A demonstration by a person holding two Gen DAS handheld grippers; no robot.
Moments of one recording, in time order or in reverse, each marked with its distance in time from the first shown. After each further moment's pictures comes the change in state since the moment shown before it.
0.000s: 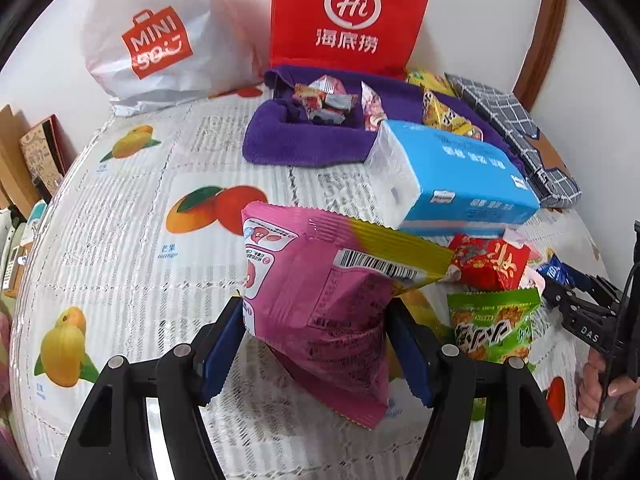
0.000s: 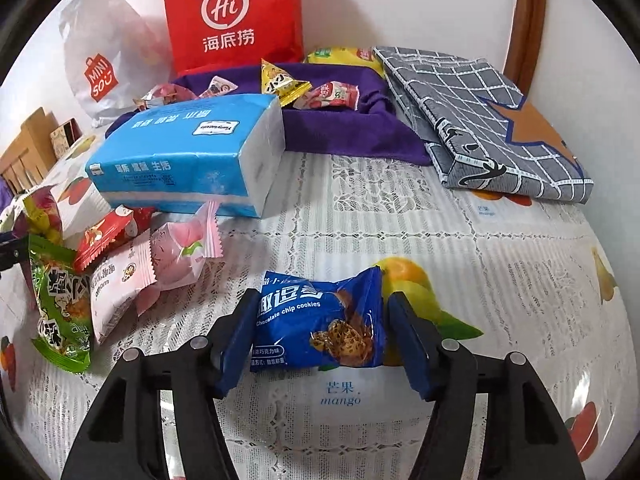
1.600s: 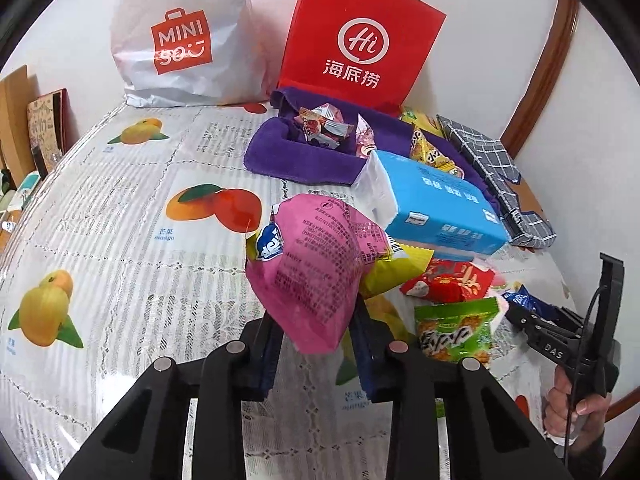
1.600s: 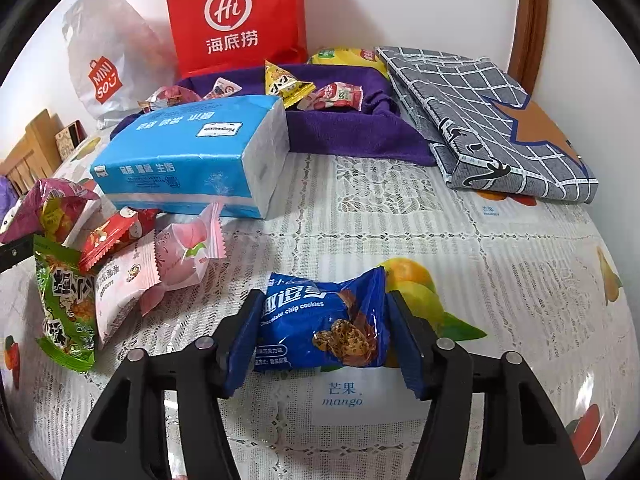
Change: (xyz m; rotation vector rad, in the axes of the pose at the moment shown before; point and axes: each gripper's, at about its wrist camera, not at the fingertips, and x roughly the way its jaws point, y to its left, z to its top) left arm -0.019 0.007 -0.020 -0.134 -0.102 -0.106; right arm 0.001 -0.001 0.001 0.000 -0.007 0.013
